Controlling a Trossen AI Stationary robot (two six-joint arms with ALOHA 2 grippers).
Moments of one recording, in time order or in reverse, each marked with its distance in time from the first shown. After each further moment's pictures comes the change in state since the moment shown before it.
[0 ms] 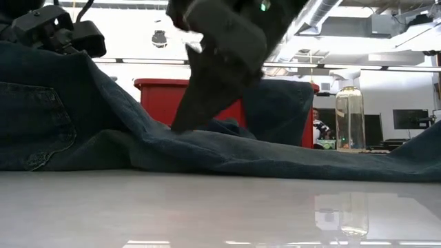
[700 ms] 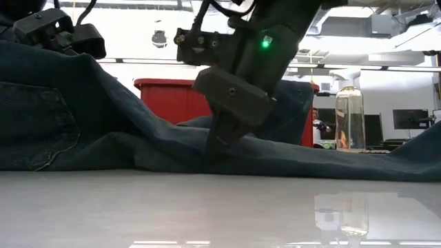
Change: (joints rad) left arm 0.000 0.000 0.001 -0.023 0.007 -0.027; right arm -0.007 0.066 0.034 -0.187 0.107 0.112
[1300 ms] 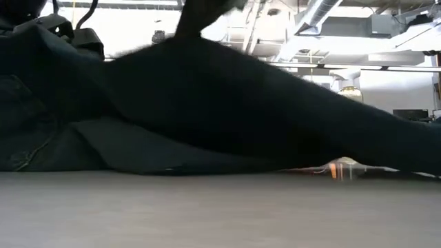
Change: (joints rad) left arm 0.000 0.000 0.000 -0.037 -0.005 -0.040; right arm 0.101 -0.004 0.404 -0.297 -0.015 -0.145
